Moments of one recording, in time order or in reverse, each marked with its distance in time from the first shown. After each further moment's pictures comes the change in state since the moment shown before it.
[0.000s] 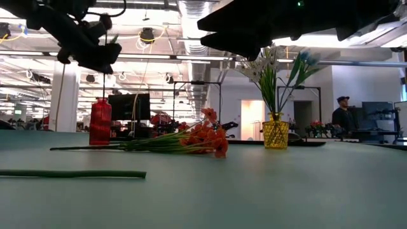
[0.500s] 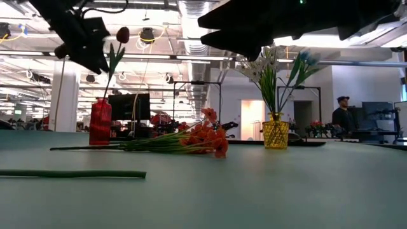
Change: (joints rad) left arm 0.056 0.006 0.237 -0.518 0.388 -0.062; right arm 0.007 0.000 0.000 0.000 -0.003 0.019
